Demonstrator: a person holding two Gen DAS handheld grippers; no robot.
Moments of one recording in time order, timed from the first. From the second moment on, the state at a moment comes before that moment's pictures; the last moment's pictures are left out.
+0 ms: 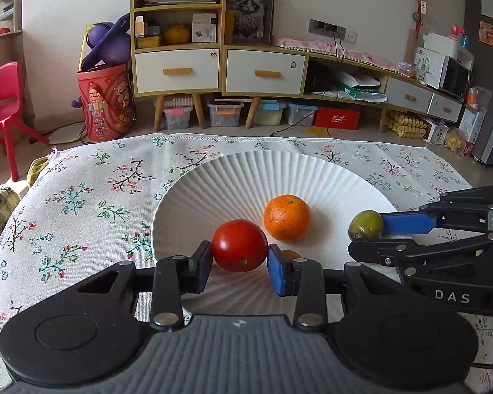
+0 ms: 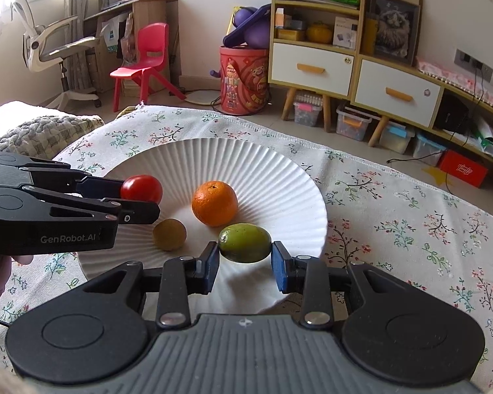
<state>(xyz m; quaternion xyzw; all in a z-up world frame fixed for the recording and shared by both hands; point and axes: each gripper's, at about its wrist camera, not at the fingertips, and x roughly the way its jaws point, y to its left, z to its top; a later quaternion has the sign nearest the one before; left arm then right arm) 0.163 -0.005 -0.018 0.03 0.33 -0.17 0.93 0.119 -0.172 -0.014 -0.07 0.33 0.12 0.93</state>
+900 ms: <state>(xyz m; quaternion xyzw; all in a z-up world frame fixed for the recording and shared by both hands) 0.149 -0.006 -0.009 0.04 0.33 -0.17 0.93 0.115 -0.177 -0.006 -0.08 0.32 0.12 0.94</state>
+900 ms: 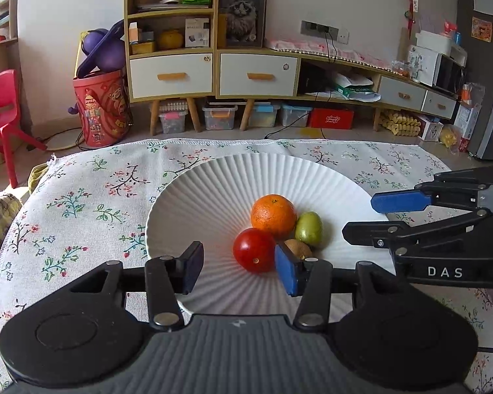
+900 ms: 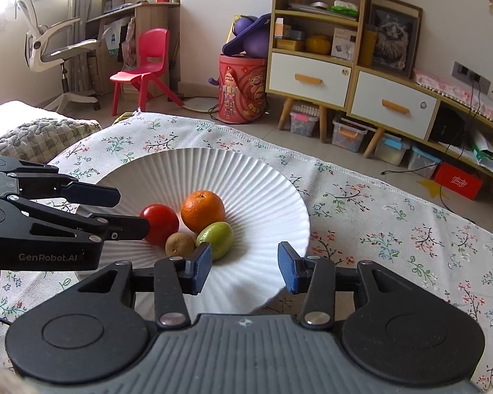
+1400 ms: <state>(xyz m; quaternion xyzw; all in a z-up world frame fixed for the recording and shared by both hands) 0.114 0.011 0.019 0.06 0.33 -0.16 0.93 0.089 -0.186 0.015 -0.07 0.31 0.11 0.94</state>
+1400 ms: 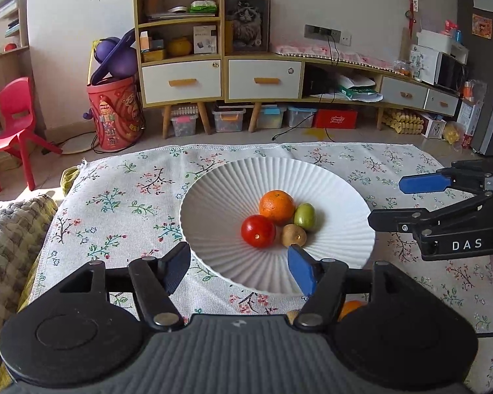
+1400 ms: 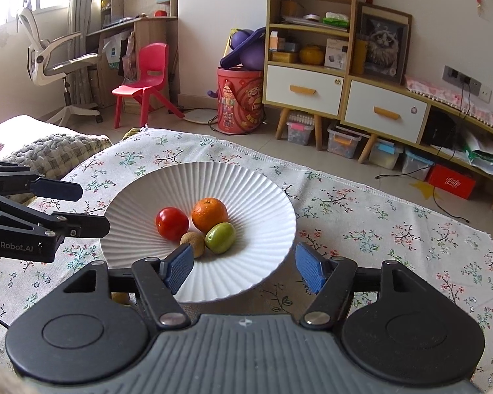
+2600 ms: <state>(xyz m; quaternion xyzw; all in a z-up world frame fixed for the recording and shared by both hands) 0.058 0.018 -0.034 0.06 0.39 -0.14 0.91 0.044 -0.173 -0.021 -0.11 0.37 0.11 0.92</state>
